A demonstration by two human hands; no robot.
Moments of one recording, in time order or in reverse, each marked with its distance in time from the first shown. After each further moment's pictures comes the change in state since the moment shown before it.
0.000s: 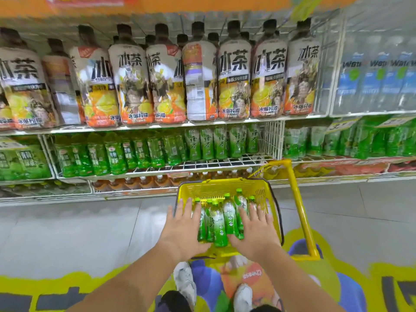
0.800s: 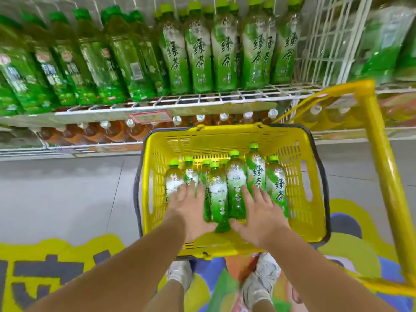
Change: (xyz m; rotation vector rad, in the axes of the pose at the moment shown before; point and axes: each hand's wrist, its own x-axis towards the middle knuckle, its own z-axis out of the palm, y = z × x) left_hand 0.187 0.039 0.214 -0.094 -0.211 -0.089; right_hand 0.179 0.038 0.188 0.128 -0.169 -0.082
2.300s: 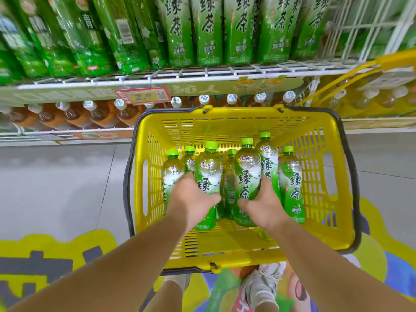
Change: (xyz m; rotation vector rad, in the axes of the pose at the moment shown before) left_hand 0.039 -0.005 0.015 -0.975 0.163 -0.346; right_hand 0.053 -0.013 0.024 1.029 0.023 0.290
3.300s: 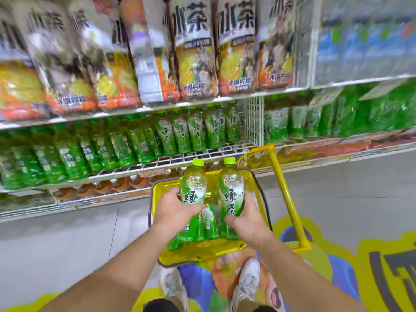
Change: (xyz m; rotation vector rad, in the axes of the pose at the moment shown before) left_hand -0.186 0.134 -0.160 -0.124 0.019 0.267; right_hand -0.245 -0.105 -0.103 0.187 0.102 -0.187
